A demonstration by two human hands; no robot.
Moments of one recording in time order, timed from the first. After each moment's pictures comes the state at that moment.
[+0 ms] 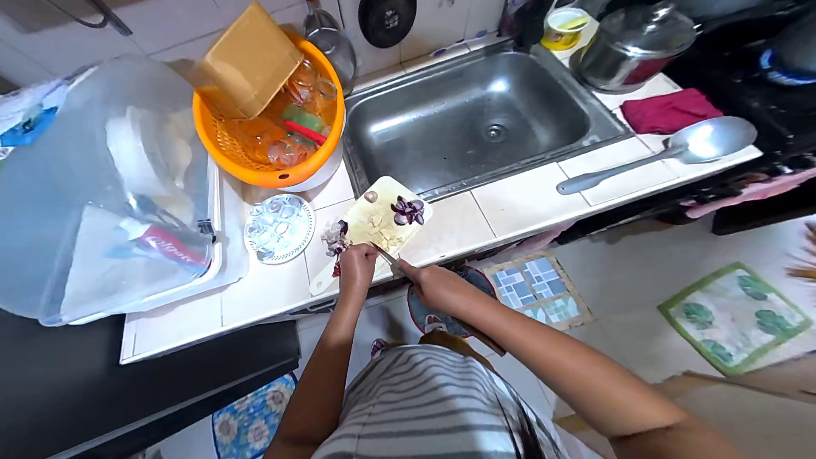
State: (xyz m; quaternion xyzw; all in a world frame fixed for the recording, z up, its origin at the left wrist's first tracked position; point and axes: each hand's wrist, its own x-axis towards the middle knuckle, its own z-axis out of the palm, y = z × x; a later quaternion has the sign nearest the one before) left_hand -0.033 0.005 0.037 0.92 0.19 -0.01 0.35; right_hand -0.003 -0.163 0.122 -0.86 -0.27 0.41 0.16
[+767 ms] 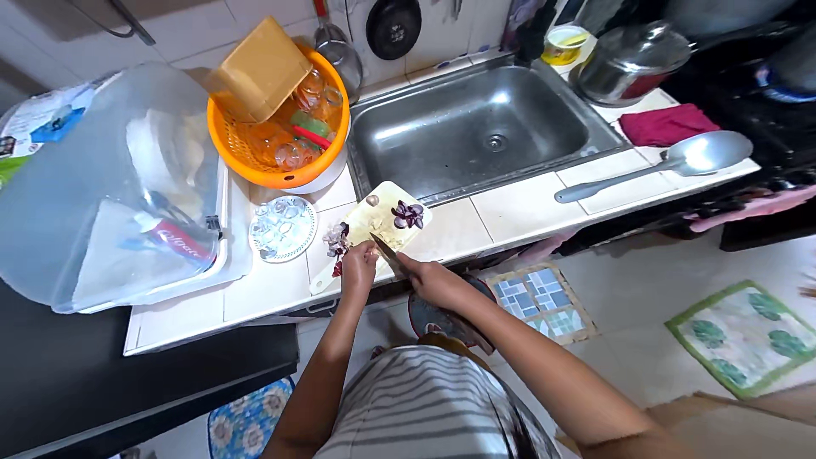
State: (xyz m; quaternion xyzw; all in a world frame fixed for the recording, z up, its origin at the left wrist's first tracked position) left_hand -0.037 0.000 0.034 0.91 0.19 0.00 0.38; right_hand 0.001 -0.168 0.113 -0.85 -0.24 0.40 0.25
